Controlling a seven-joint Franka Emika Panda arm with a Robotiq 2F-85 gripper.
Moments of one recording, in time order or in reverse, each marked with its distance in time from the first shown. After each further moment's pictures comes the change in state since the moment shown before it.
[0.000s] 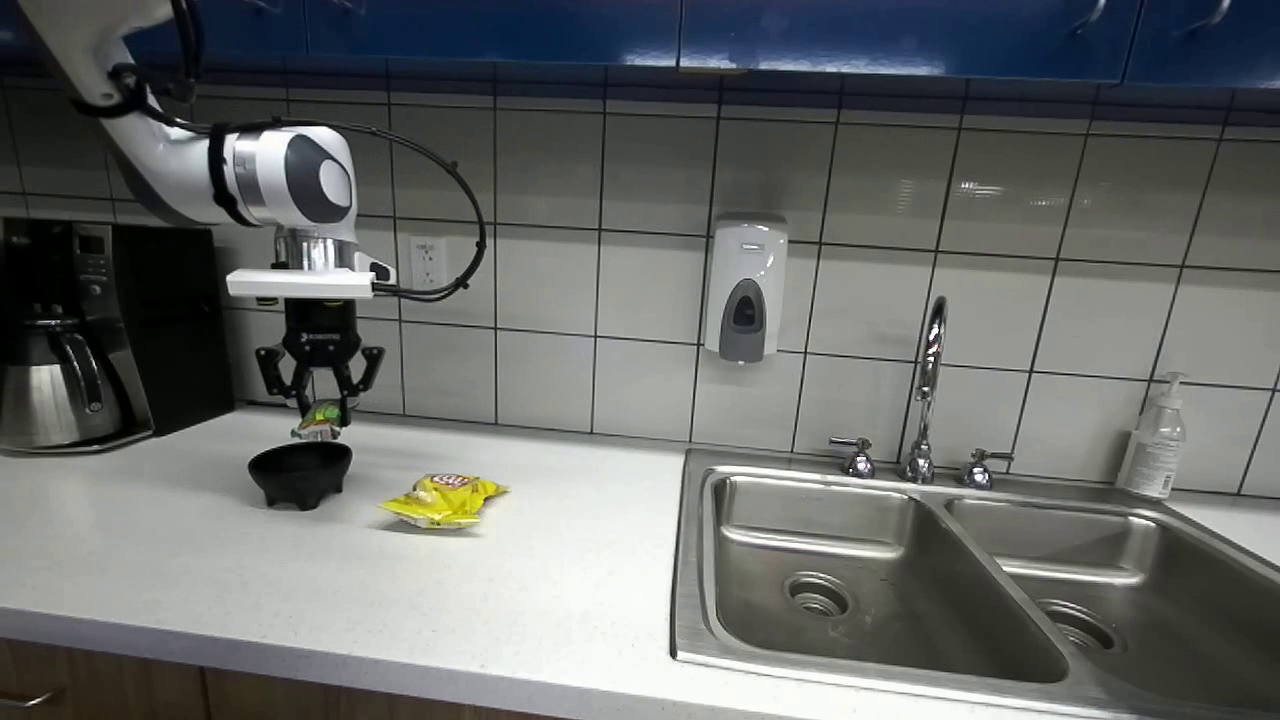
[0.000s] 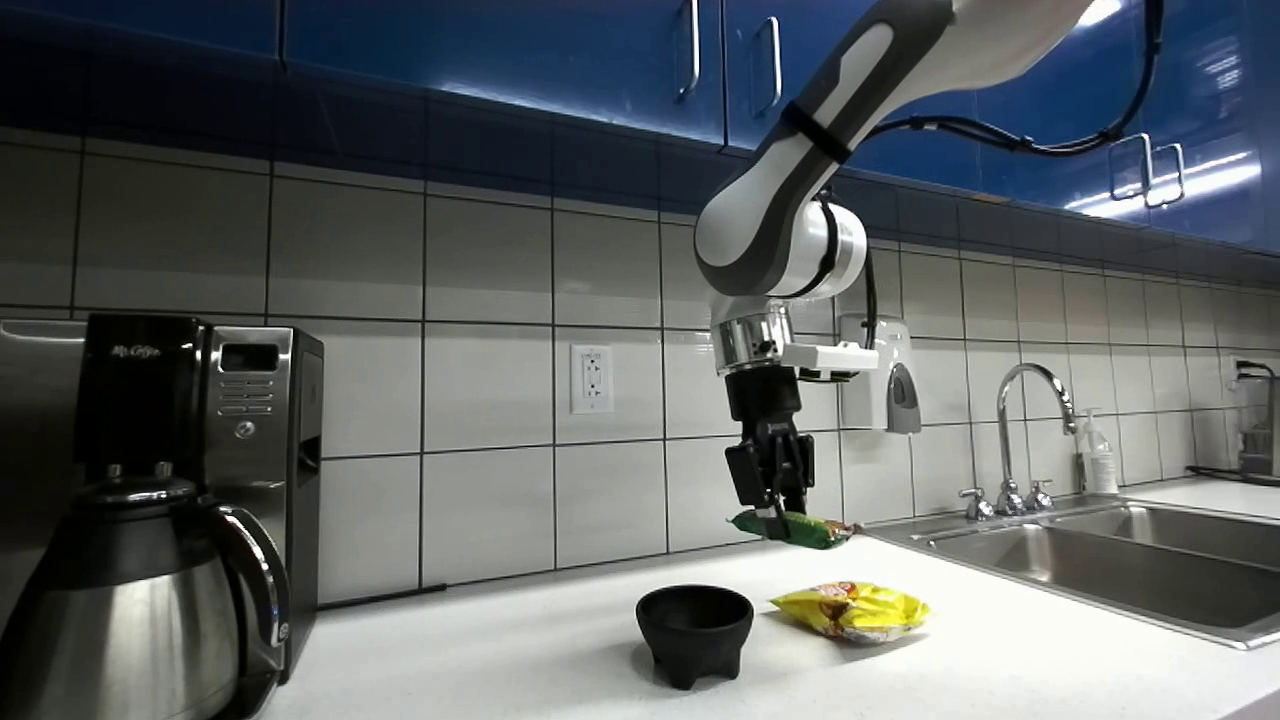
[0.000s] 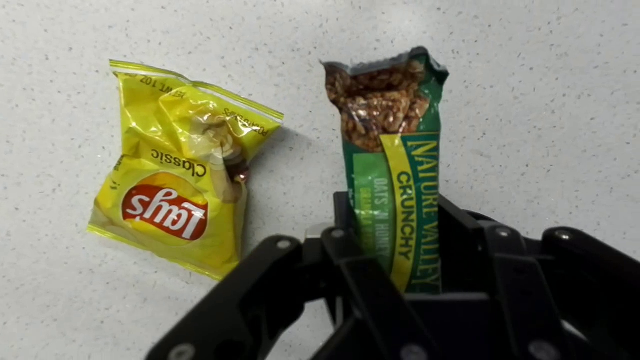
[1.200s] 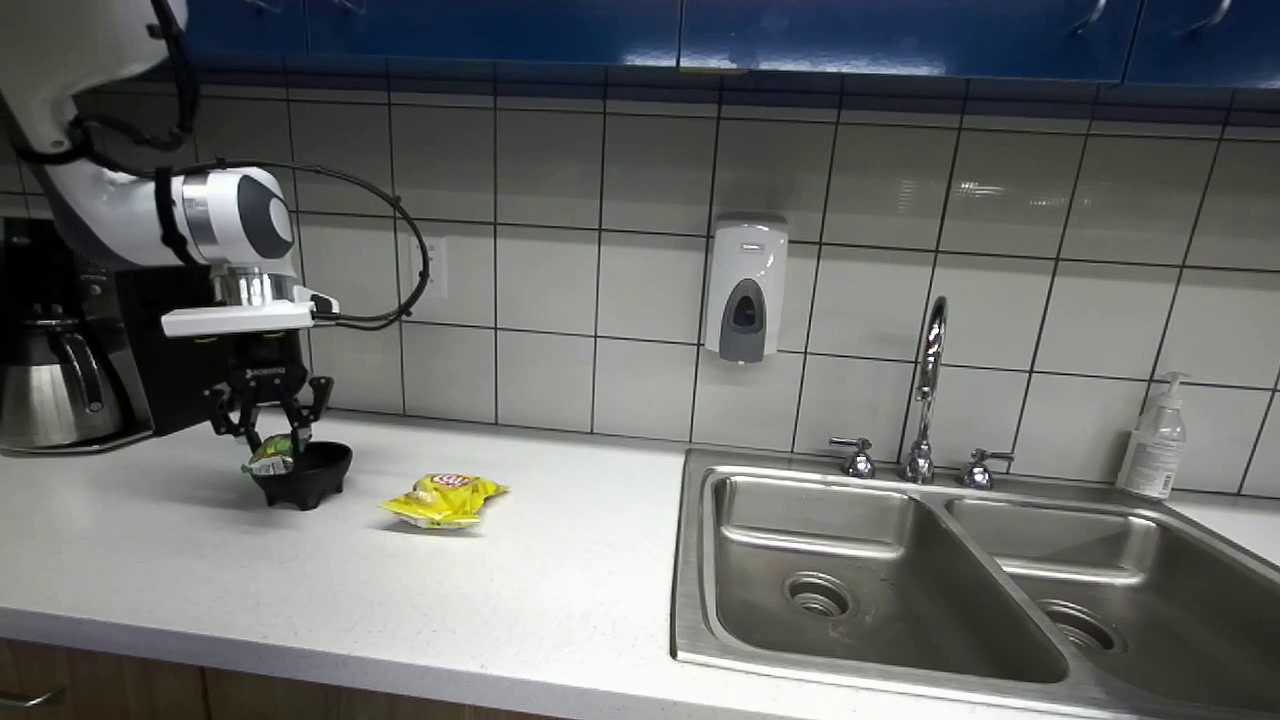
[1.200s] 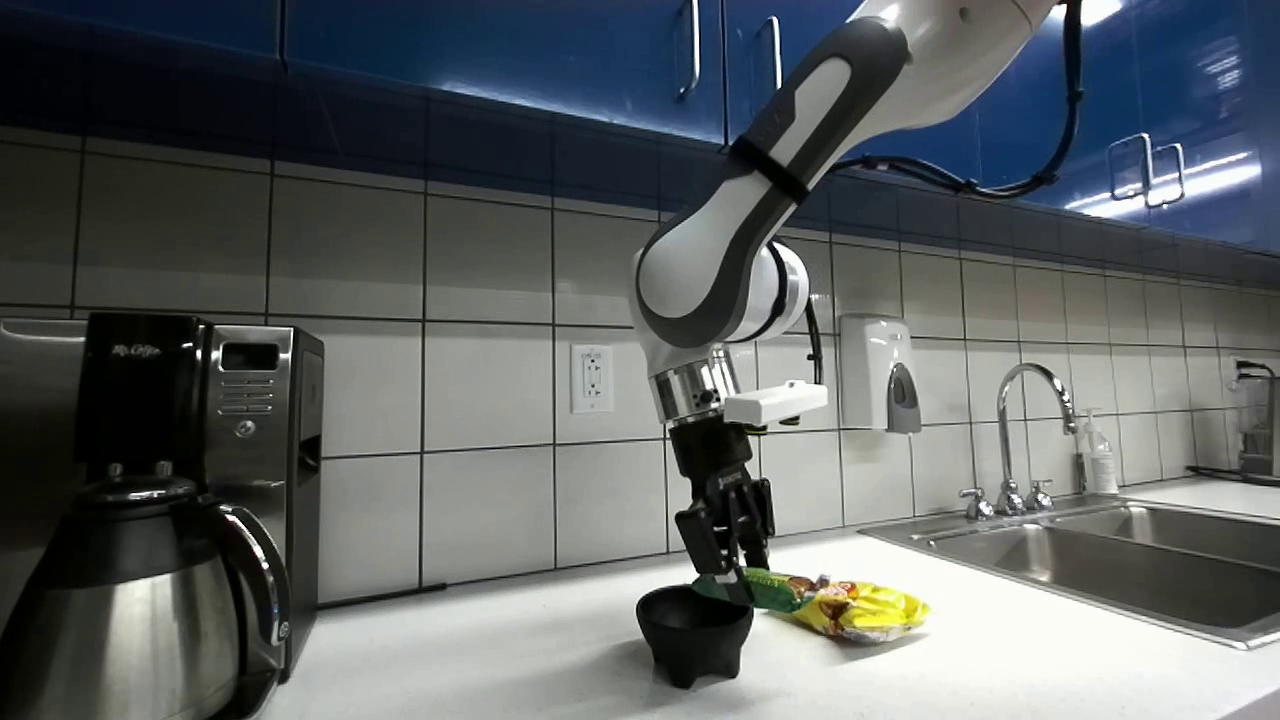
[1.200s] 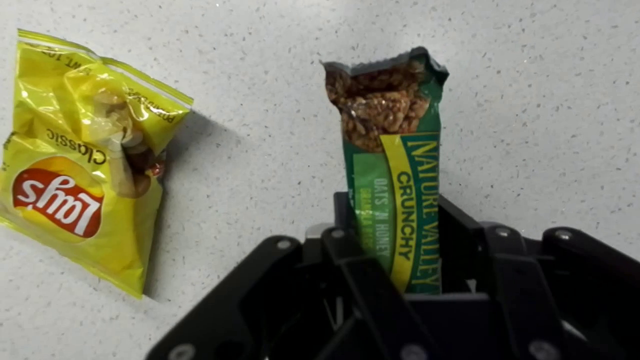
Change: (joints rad) arm 0.096 0.125 0.050 0.041 -0.111 0.000 0.157
